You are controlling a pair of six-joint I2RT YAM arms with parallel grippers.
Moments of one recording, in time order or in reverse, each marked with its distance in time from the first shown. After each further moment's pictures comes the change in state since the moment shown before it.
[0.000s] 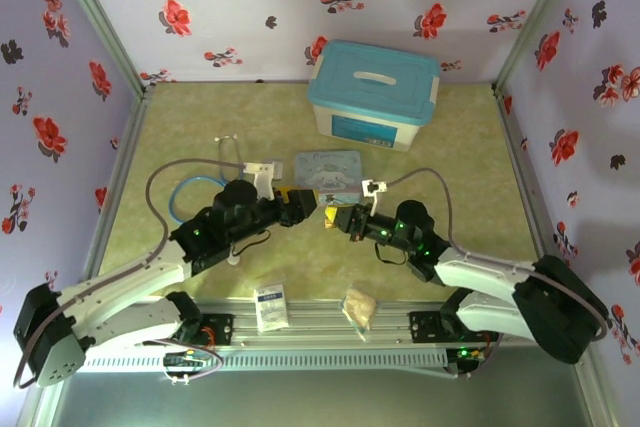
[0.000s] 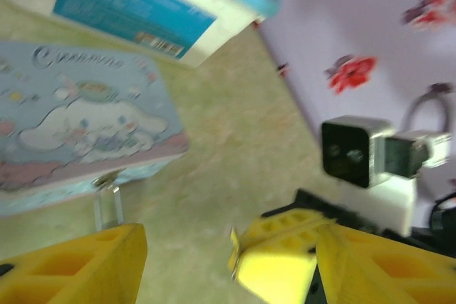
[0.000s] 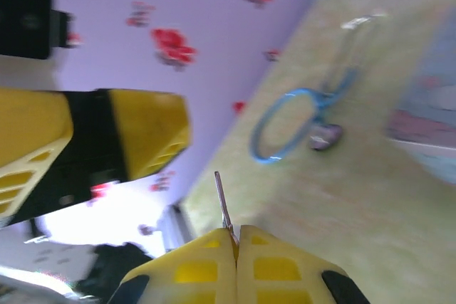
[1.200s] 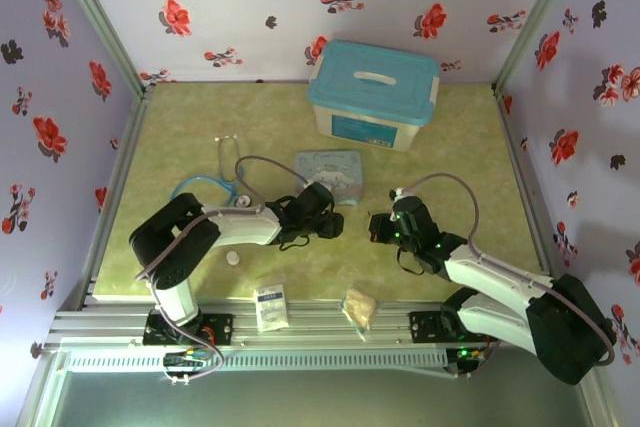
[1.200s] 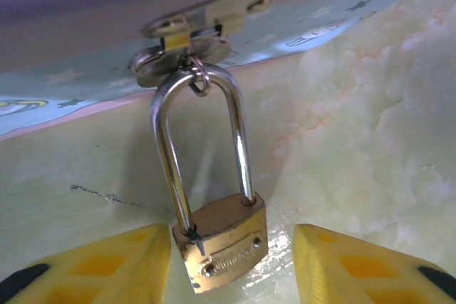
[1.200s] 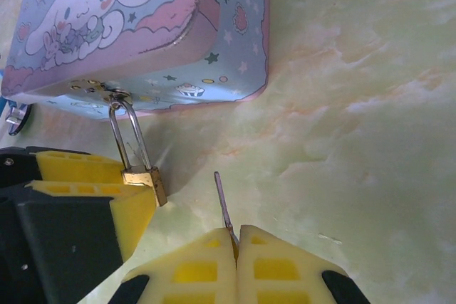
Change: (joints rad) left arm -0.052 0.751 0.203 0.005 -0.040 0.080; right arm -0.120 -0.077 0.024 -0.642 0.324 -0.084
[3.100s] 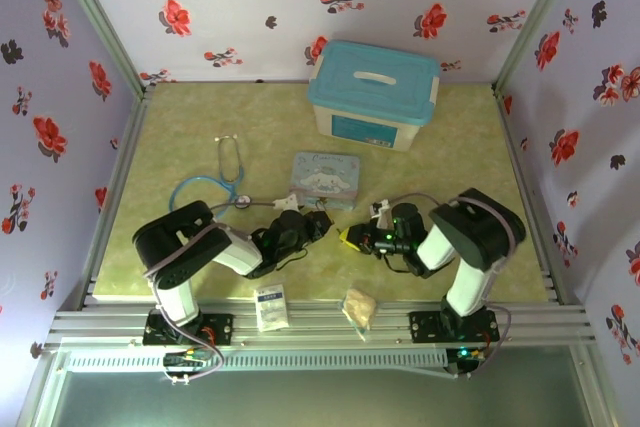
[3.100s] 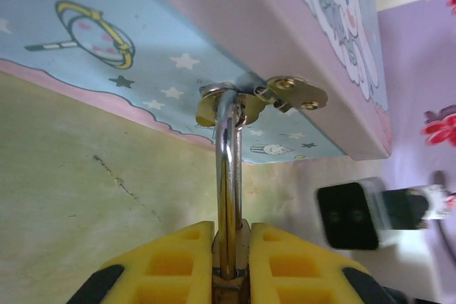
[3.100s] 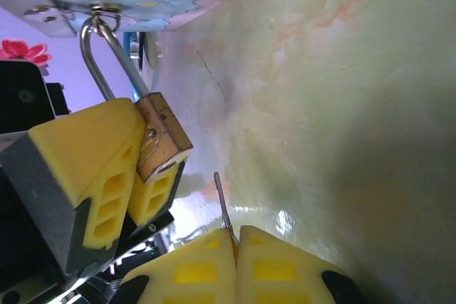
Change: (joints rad) left arm -0.028 0.028 -0.411 0.911 -0.117 -0.554; right arm -0.102 0.771 -0.122 1.100 -0.669 0.468
